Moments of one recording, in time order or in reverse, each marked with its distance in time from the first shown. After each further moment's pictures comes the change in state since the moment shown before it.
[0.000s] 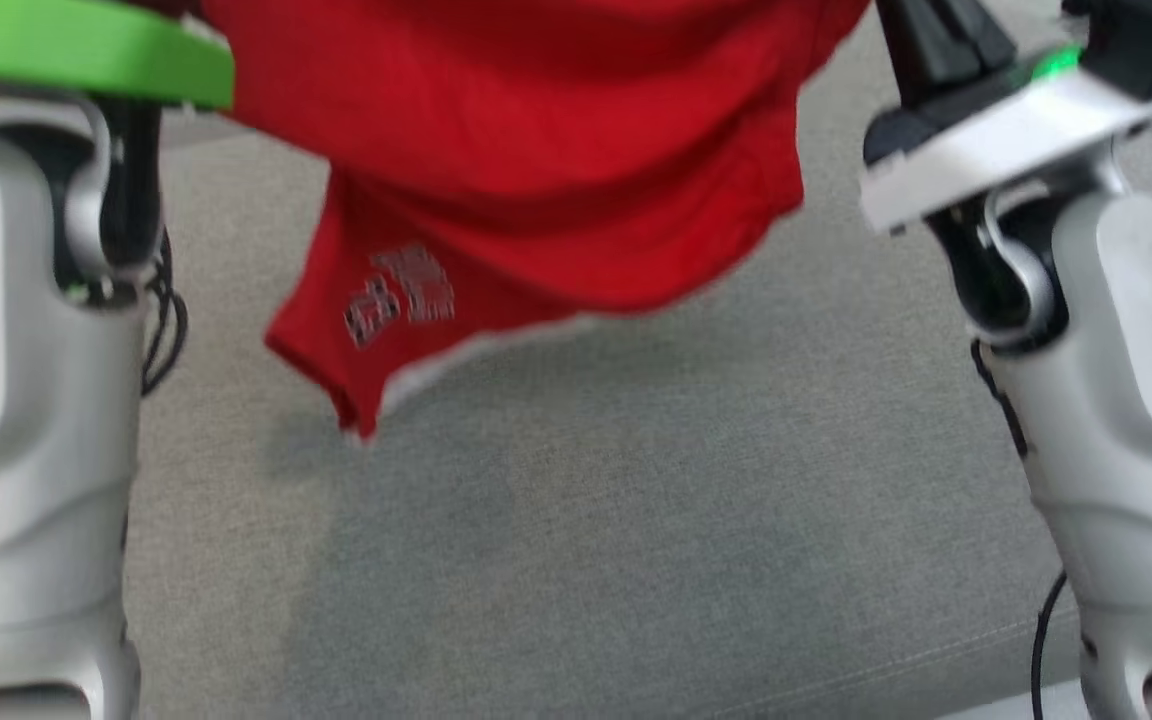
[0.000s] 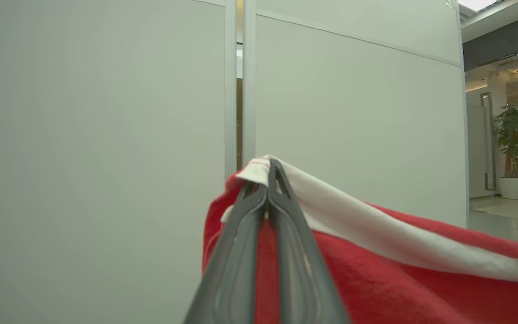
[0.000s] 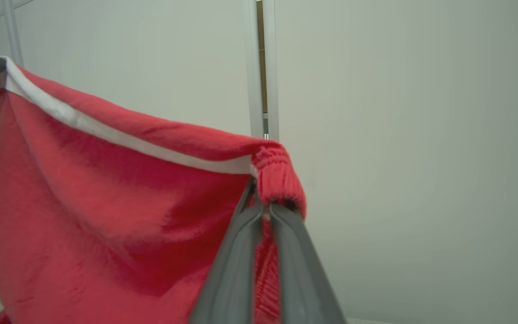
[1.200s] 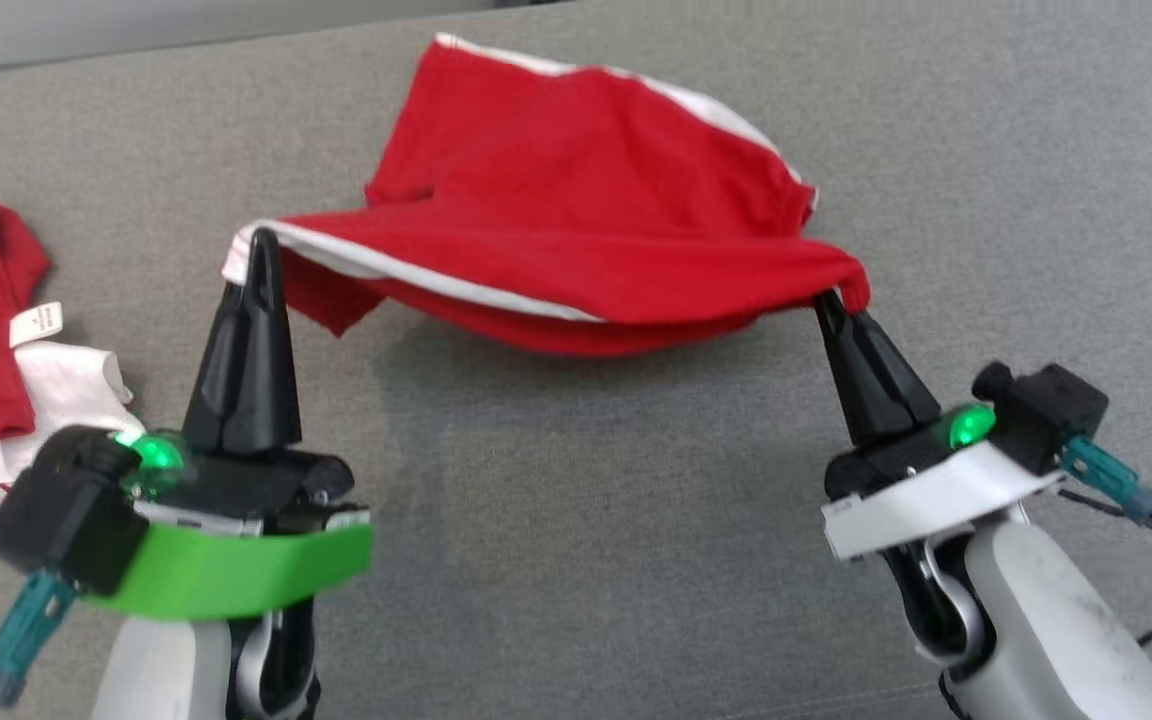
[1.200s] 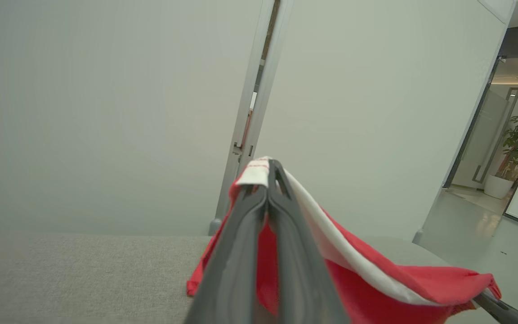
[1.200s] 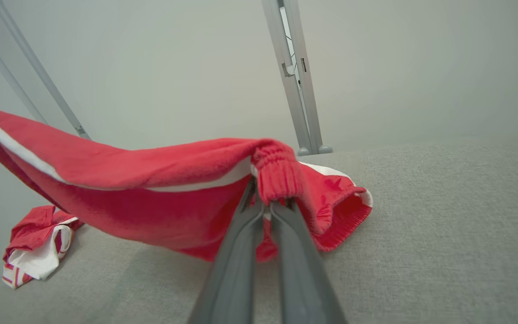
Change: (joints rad) left arm 0.689 -0.114 0.024 -0.278 -0.018 -0.100 -0.221; right arm 0.454 0.002 0.085 0.016 0.034 0.000 -0.287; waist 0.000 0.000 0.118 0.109
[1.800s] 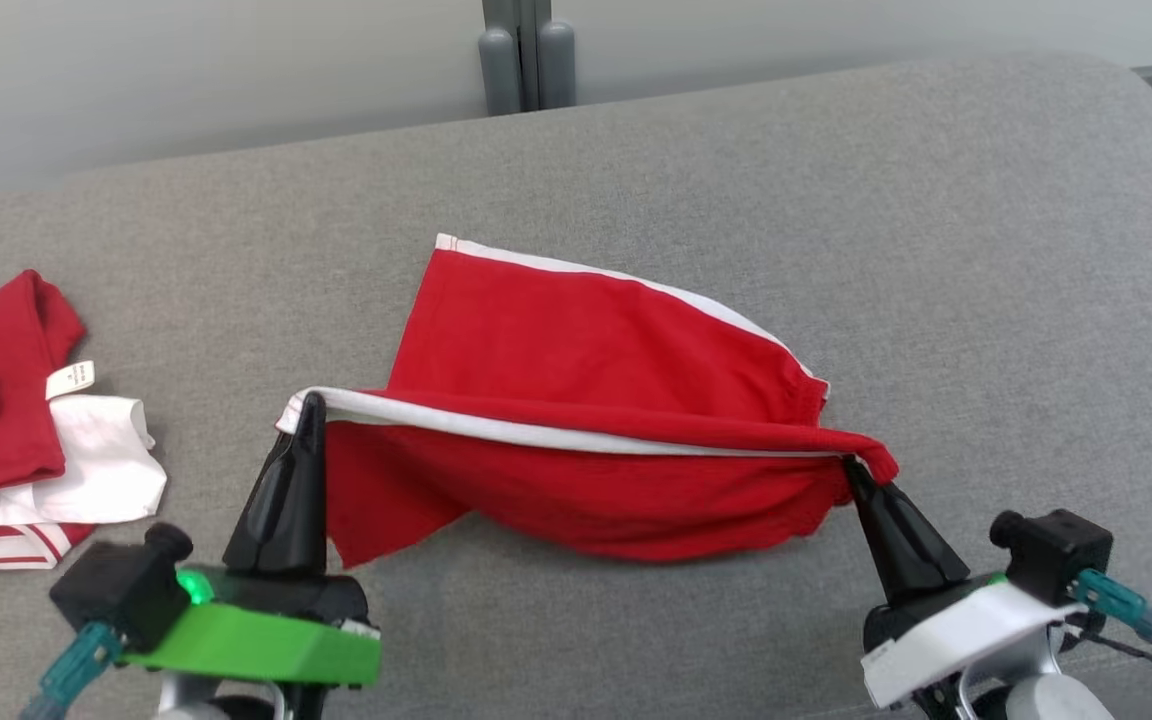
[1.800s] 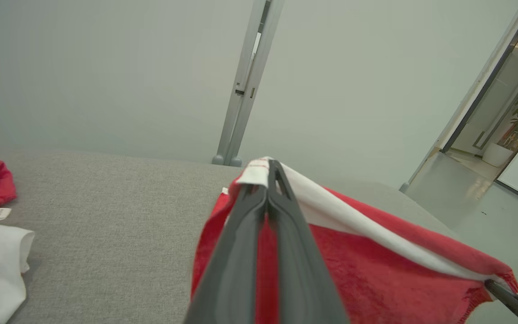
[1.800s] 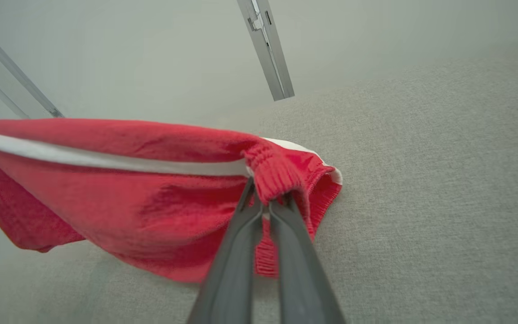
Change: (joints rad) left arm 0.253 0.028 -0.019 -0.064 -0.063 0.060 0.168; right arm 0.335 0.006 -0.091 -0.117 0.019 0.000 0.133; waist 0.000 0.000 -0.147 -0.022
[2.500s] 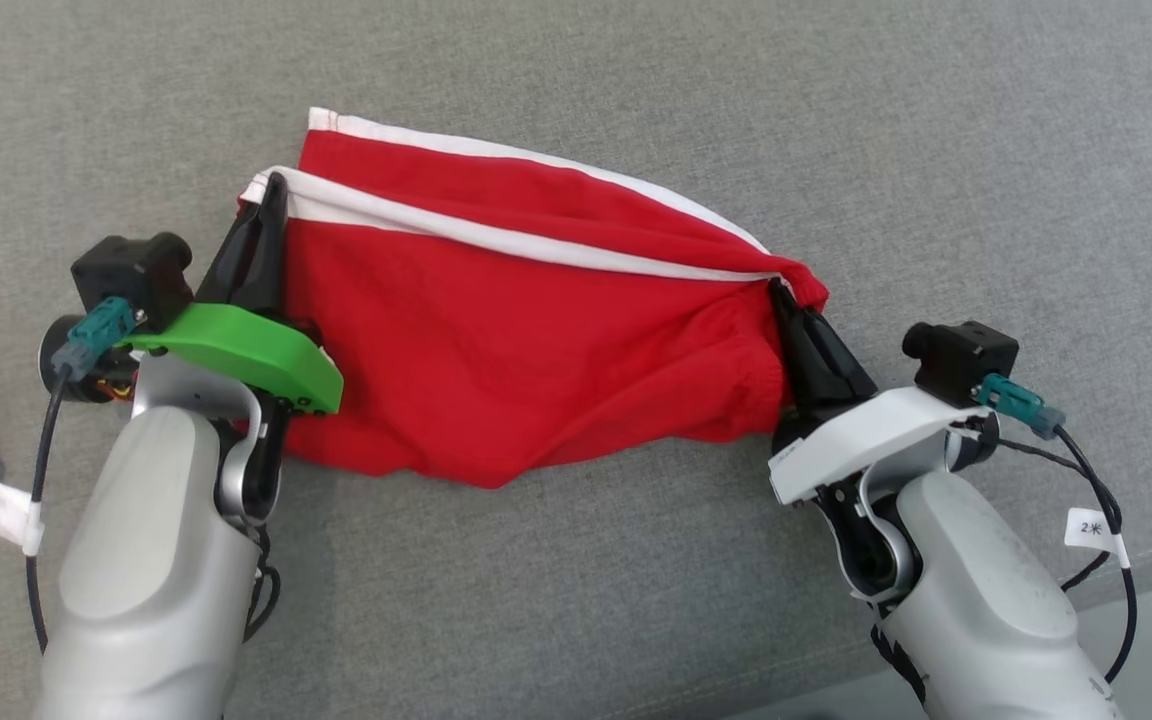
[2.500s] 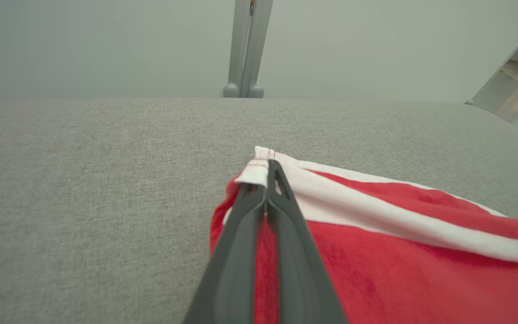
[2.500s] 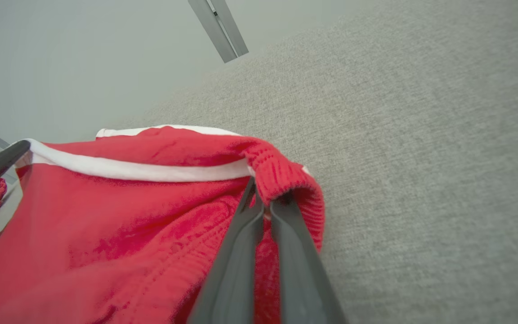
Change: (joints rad) left arm -0.624 0.032 -0.026 0.699 0.066 -0.046 -0.038; right arm -0.474 0.111 0.065 0.458 0.058 0.000 -0.113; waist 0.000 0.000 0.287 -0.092
